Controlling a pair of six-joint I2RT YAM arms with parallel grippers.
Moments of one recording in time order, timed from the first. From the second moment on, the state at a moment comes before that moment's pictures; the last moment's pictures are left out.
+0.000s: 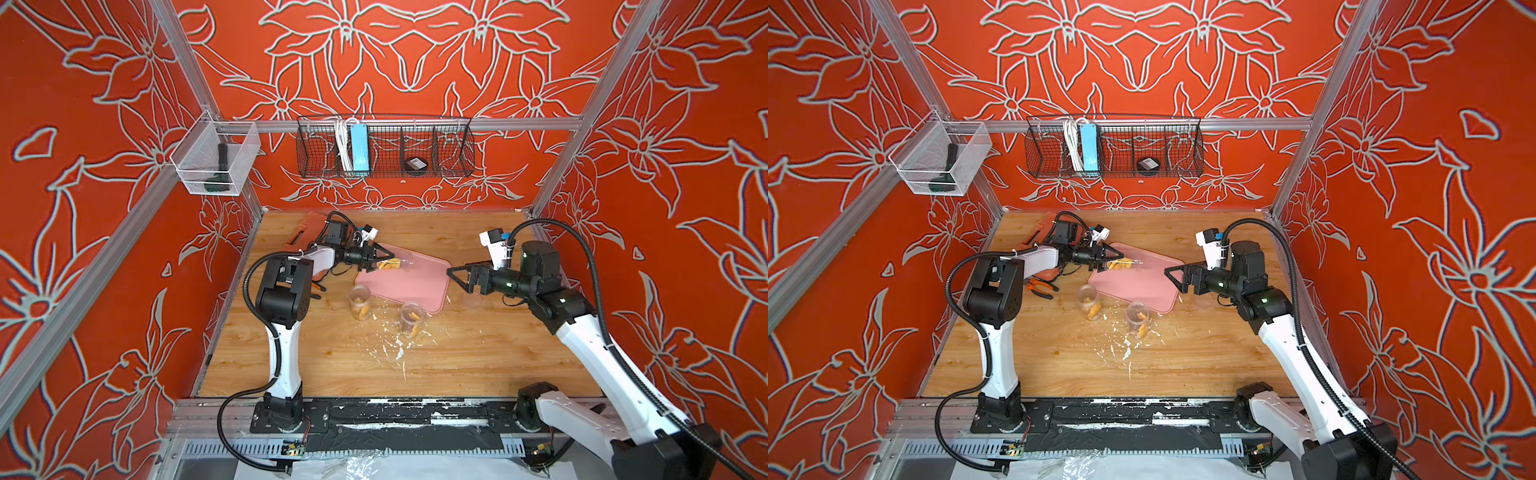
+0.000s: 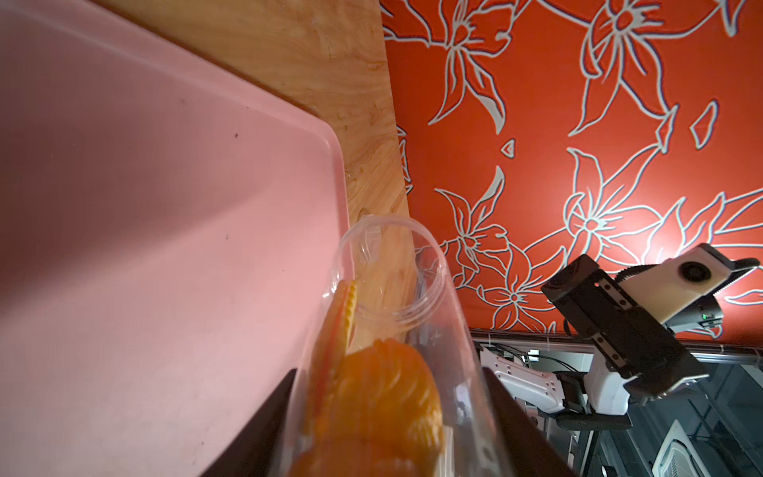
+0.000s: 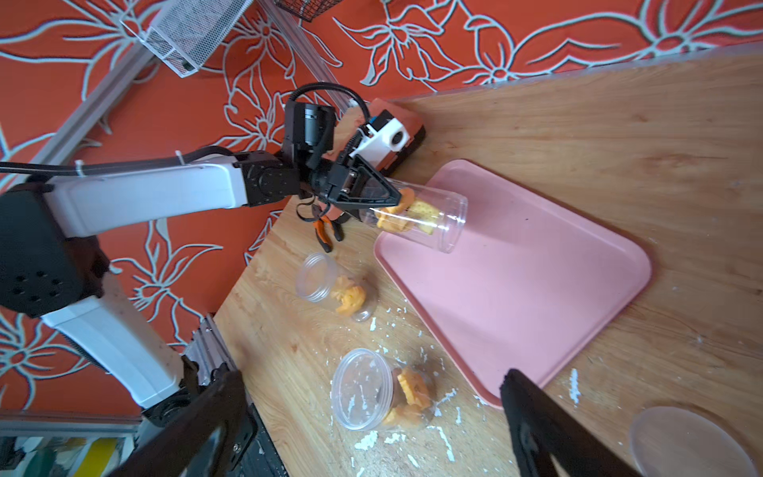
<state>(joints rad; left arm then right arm) -0.14 2.13 1.41 -0.14 1.26 -0.53 0.24 0.99 0.91 -0.38 -0.64 0.38</state>
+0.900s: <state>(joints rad) -0.14 2.16 1.49 -0.42 1.02 -0.37 0.24 0.99 0.87 -0.35 -0.68 0.44</state>
